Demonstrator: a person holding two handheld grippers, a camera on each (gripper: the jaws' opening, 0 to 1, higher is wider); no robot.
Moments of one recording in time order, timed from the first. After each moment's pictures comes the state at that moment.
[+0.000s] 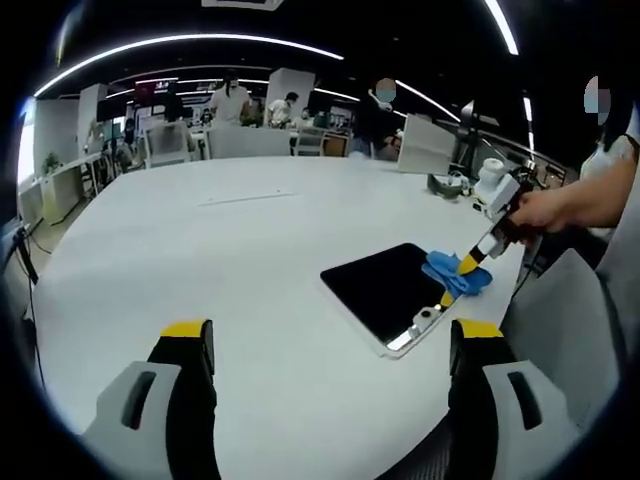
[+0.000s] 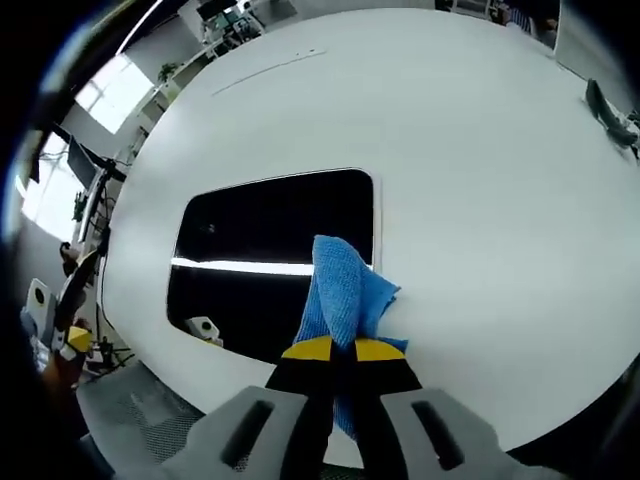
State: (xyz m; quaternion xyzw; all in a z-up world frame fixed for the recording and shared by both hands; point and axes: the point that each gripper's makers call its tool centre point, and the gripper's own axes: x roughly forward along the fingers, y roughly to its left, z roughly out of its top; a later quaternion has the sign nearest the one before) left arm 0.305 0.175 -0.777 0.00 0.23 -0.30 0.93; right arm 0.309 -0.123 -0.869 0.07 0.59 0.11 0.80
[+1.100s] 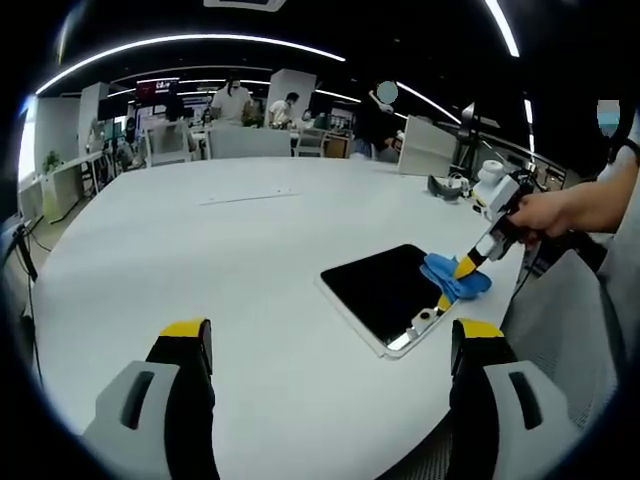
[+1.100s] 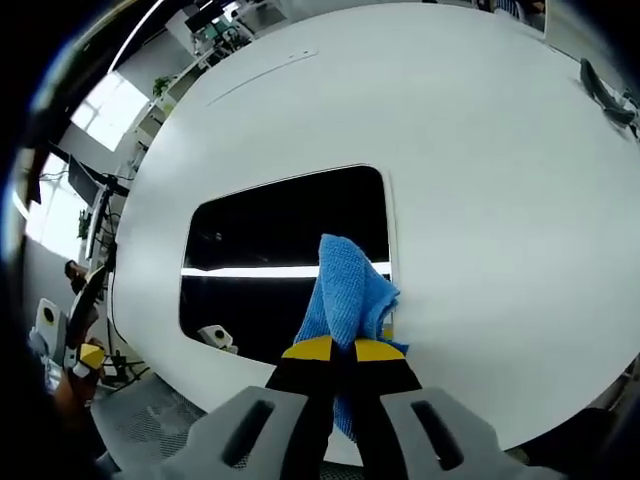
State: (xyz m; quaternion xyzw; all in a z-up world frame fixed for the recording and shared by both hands) left arm 0.307 0.174 -0.779 -0.01 0.23 -0.30 0.93; right arm 0.313 -0.106 -0.873 0.10 0.59 0.11 0.79
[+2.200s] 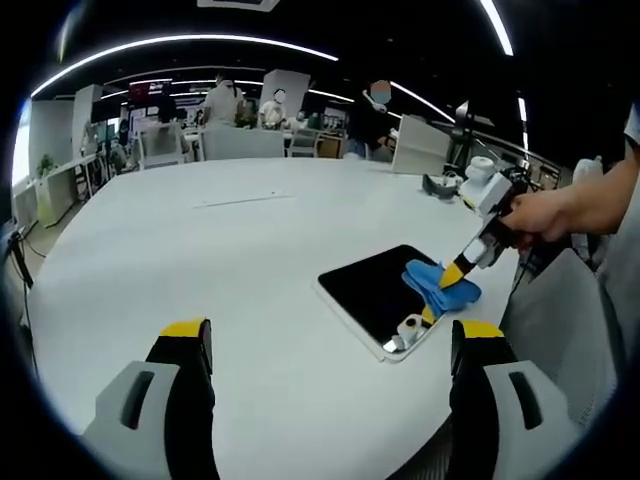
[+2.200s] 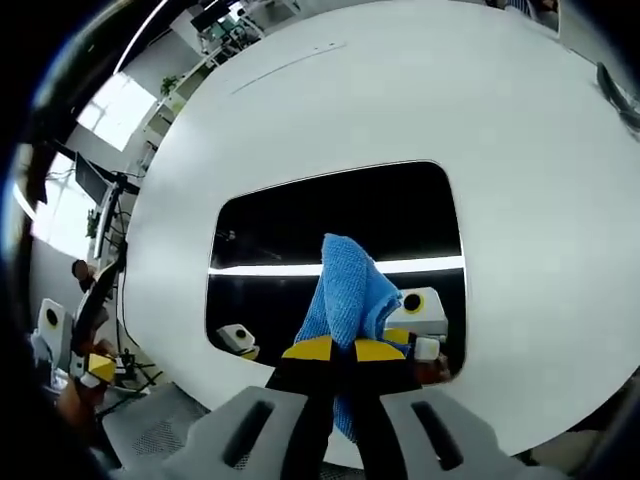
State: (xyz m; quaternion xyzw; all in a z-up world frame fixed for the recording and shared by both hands) left arm 0.313 0.171 -0.776 -0.01 0.23 -0.31 0.92; right arm 0.313 -0.057 -0.871 0.11 0.59 0.13 0.79
